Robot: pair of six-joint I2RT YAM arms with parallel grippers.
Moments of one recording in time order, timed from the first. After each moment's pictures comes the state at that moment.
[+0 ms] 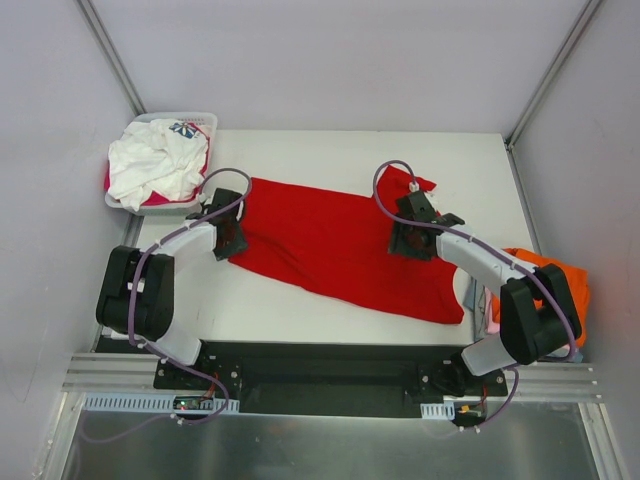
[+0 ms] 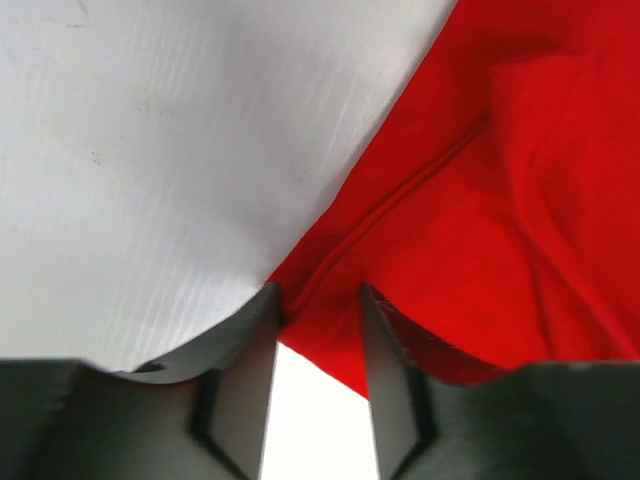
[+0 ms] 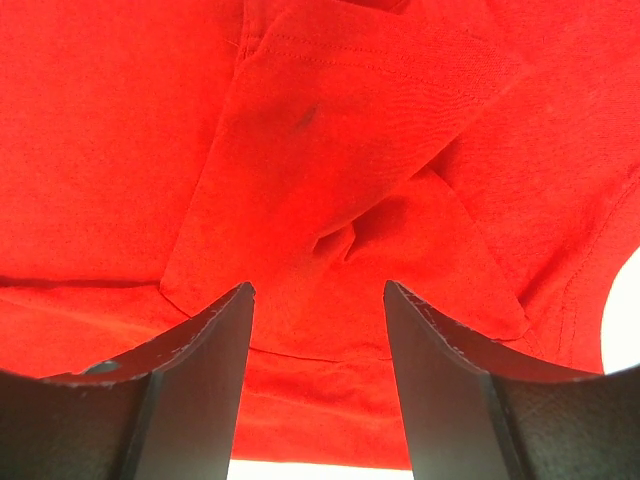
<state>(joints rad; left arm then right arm) -0.21 1.55 0.88 -0.45 -0.21 -0.60 0.46 1.49 0.96 -0.56 0.23 0.57</state>
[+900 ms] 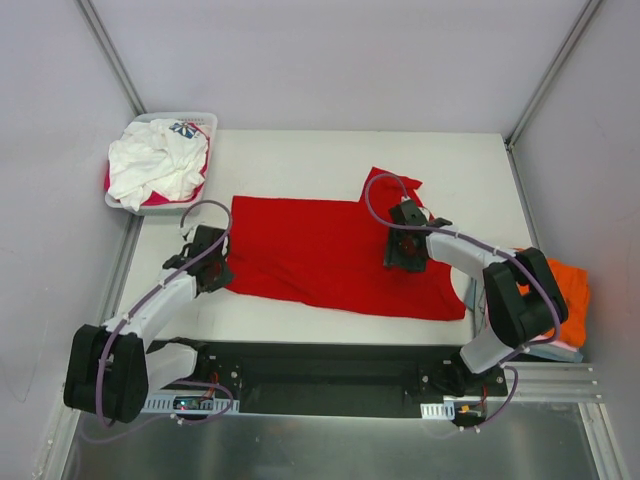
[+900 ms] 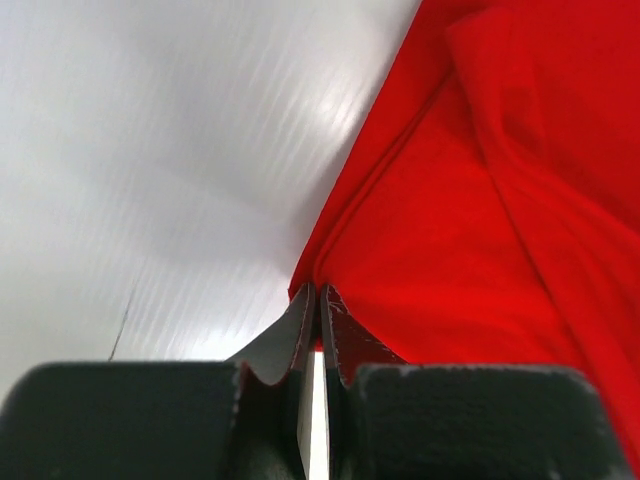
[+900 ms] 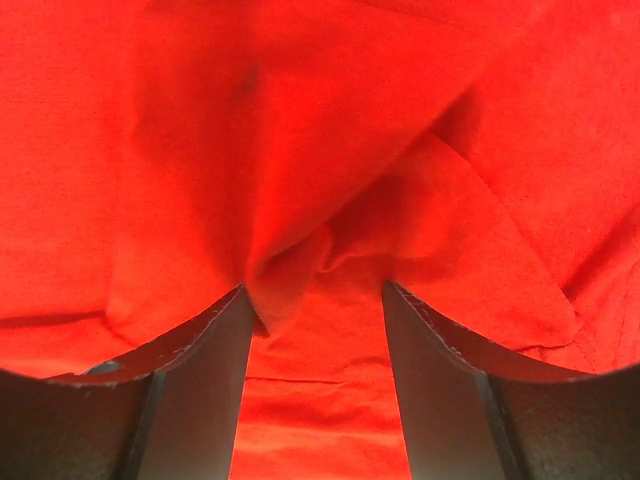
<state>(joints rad) -0.21 1.12 0.56 -0.51 -0.19 -0.65 0.47 1.59 0.92 -0.54 0.17 0.58</state>
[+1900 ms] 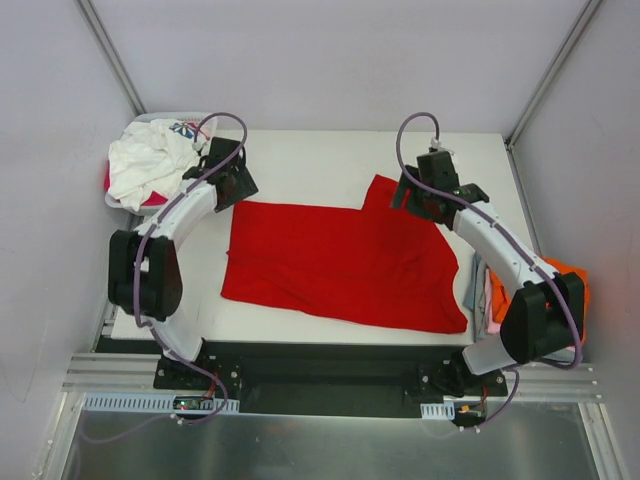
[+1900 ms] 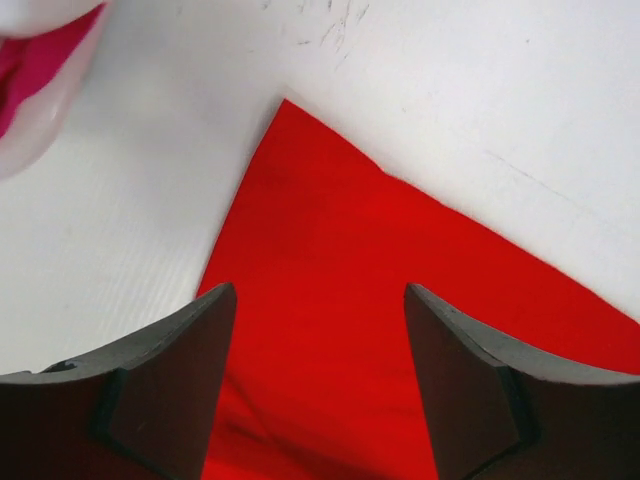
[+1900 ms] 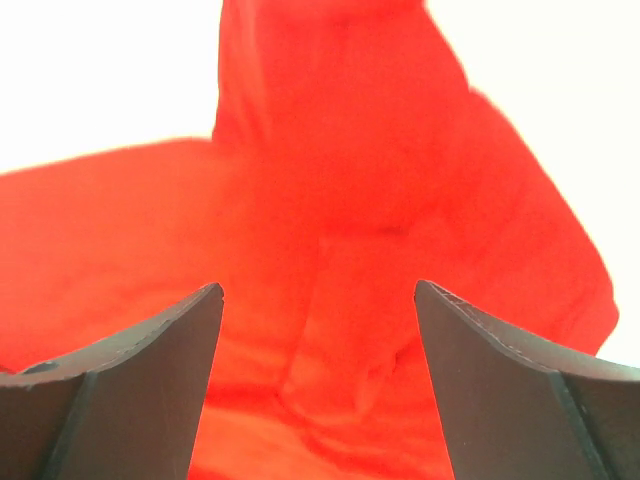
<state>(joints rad) -0.20 1.63 1.28 -0.55 -0.23 -0.64 0.38 1.46 1.20 -0.61 0.20 0.56</state>
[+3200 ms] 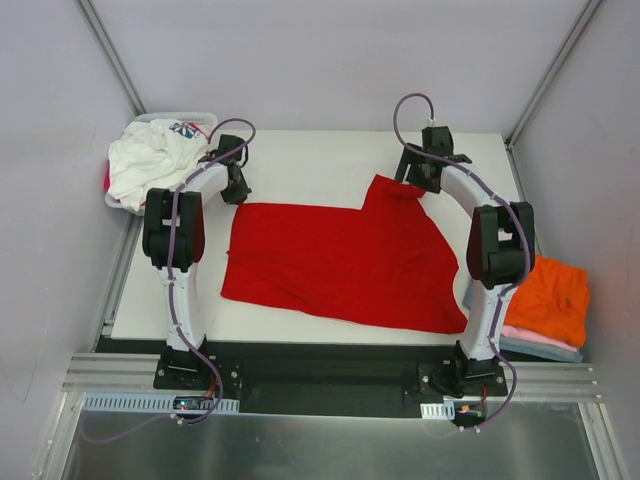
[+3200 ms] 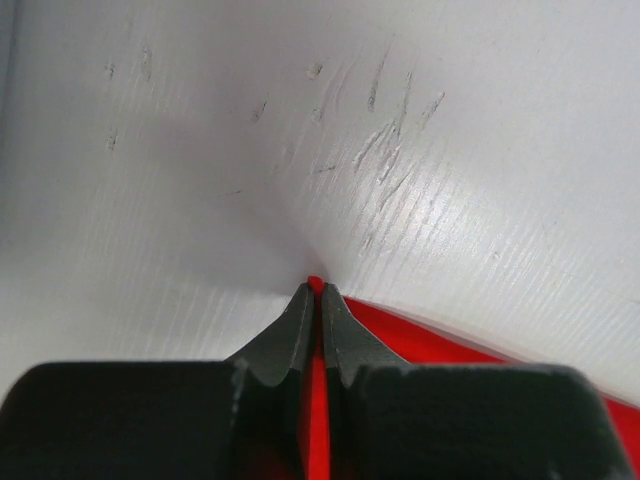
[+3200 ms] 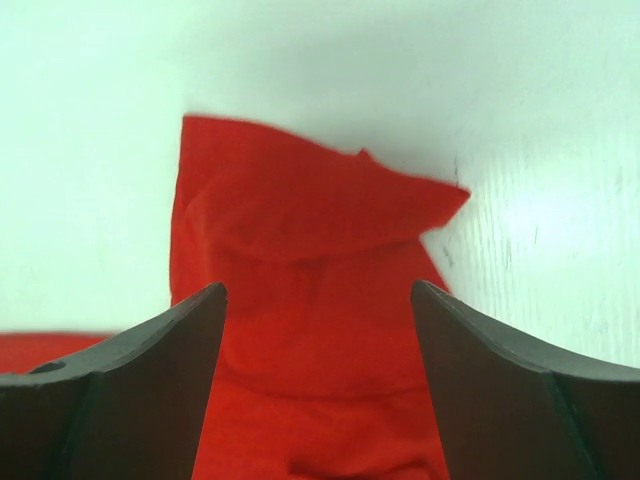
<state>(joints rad) -0.11 2.15 1.61 -0.54 -0.16 -0.50 0.18 1.99 1.57 -0.42 0.05 0.39</state>
